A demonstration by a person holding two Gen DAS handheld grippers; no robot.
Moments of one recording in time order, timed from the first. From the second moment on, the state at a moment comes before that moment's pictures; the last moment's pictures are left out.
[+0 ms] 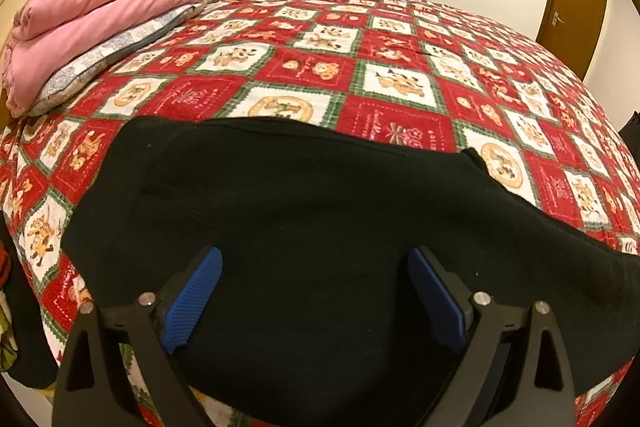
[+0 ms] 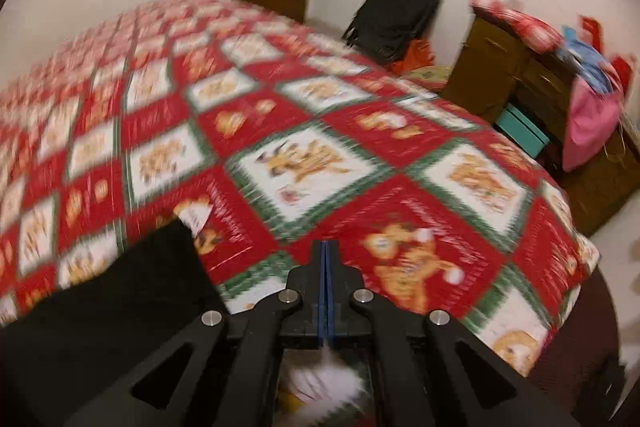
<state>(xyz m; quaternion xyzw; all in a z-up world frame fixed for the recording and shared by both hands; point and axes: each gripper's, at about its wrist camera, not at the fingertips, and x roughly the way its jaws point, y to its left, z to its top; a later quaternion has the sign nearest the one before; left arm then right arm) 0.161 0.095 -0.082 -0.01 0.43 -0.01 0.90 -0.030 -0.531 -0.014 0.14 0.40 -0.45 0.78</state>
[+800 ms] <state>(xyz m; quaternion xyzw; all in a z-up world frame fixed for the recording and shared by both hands) 0.145 0.057 -0.068 0.01 0.42 -0.11 0.90 0.176 -0.196 -0.048 0.15 0.46 0.26 0.84</state>
